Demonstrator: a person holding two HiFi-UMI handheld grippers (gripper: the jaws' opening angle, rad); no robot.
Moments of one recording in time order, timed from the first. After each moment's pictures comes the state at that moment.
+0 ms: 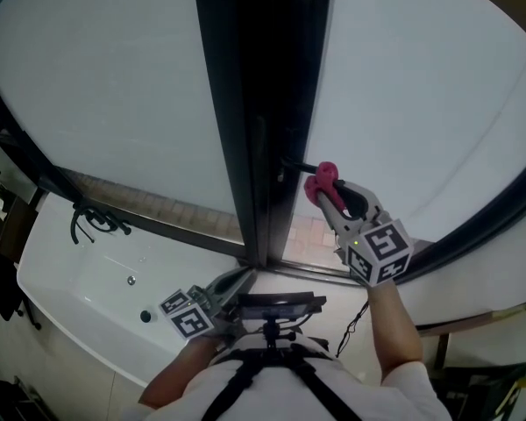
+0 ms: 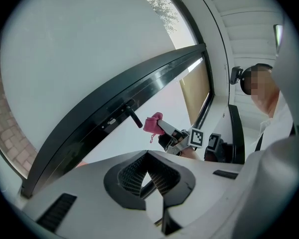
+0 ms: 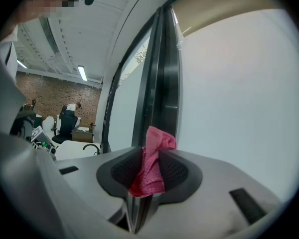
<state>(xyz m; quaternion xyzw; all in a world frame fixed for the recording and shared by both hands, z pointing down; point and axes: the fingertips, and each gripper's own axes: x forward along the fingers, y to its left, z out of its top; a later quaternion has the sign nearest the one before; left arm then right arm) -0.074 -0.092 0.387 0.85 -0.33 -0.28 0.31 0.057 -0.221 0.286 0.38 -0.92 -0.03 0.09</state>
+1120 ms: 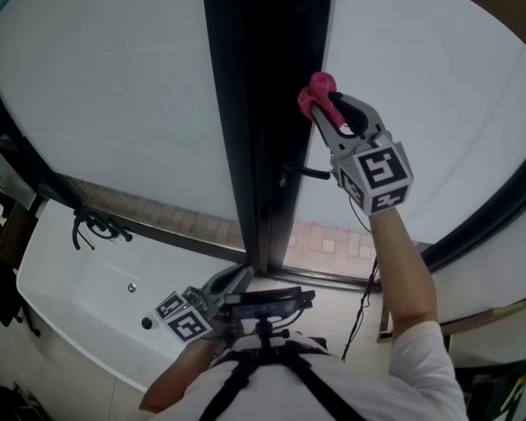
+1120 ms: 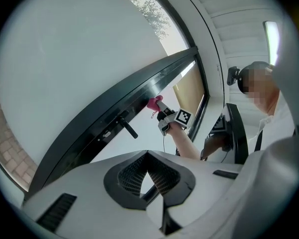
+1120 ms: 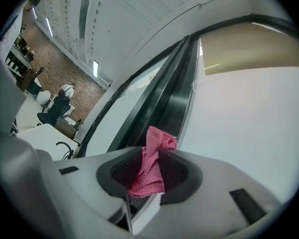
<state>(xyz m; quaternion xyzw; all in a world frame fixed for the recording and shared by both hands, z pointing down) -0.092 -0.089 0.353 0.85 -0.34 -0.30 0.27 0.015 -0.289 0.133 0.41 -0.88 -0.23 0.03</state>
